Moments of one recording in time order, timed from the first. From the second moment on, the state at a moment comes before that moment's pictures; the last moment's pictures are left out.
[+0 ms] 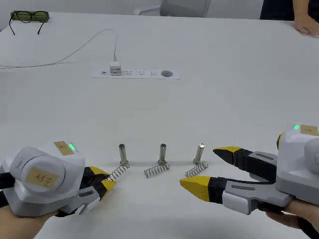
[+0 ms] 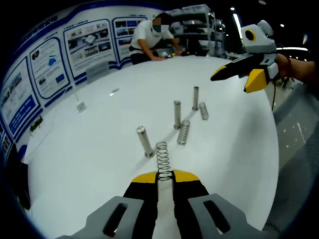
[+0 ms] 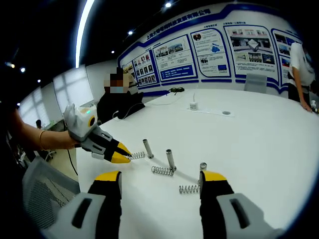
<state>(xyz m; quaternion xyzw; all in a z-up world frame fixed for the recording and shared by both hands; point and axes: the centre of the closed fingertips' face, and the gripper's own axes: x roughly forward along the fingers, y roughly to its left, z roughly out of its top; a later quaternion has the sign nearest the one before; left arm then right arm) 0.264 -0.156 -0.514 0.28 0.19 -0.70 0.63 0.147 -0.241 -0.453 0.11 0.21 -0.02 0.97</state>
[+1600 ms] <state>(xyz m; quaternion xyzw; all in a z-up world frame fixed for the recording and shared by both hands) 0.204 -0.150 -0.428 0.13 0.11 -0.74 0.65 0.204 -0.184 -0.410 0.33 0.10 0.06 0.94</state>
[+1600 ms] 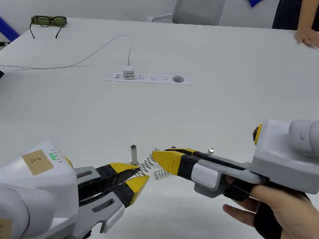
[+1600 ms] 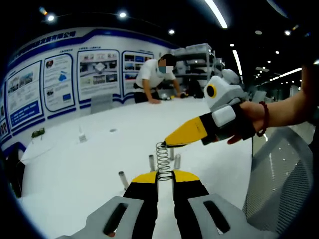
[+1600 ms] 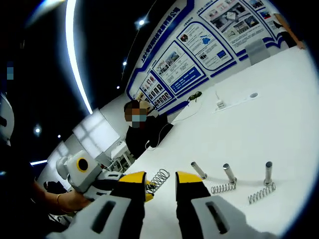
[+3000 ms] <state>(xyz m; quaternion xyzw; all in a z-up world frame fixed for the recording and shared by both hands) 0.199 -0.151 -0.426 0.13 0.11 -0.74 0.65 0.214 -0.169 -0.398 0.31 0.09 0.10 0.94</state>
